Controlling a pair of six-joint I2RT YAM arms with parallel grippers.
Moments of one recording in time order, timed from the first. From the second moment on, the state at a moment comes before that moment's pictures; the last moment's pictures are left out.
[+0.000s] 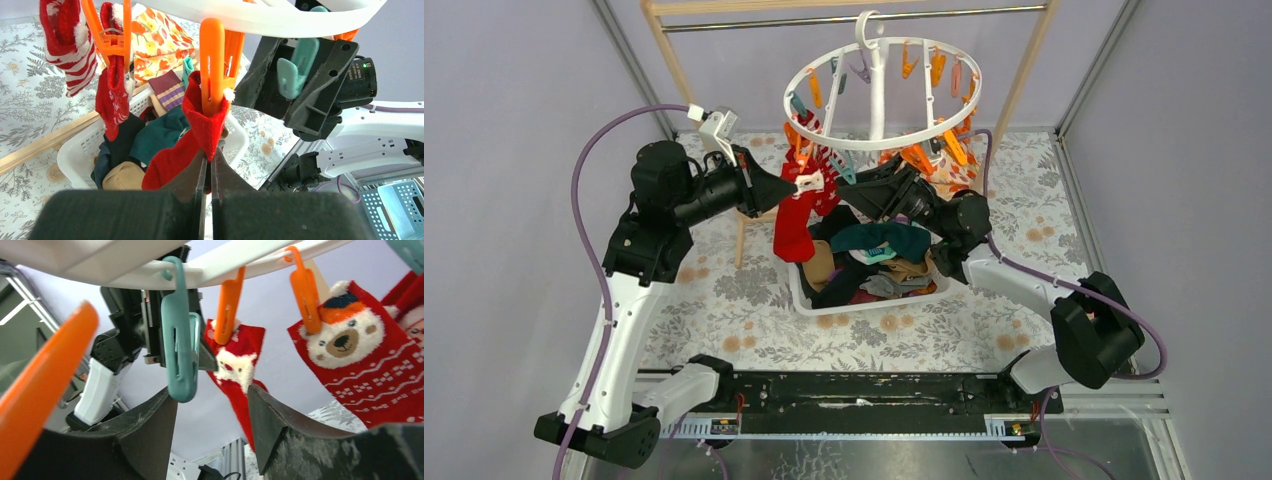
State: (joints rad) left arm -0.25 1.03 1.41 -0.58 0.61 -0.36; right arm 0.65 1.46 0.88 1.22 -0.53 1.04
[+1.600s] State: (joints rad) left arm -0.25 1.03 1.46 -0.63 0.60 -0.32; right arm 0.68 1.58 1.14 0.73 -0.63 0.99
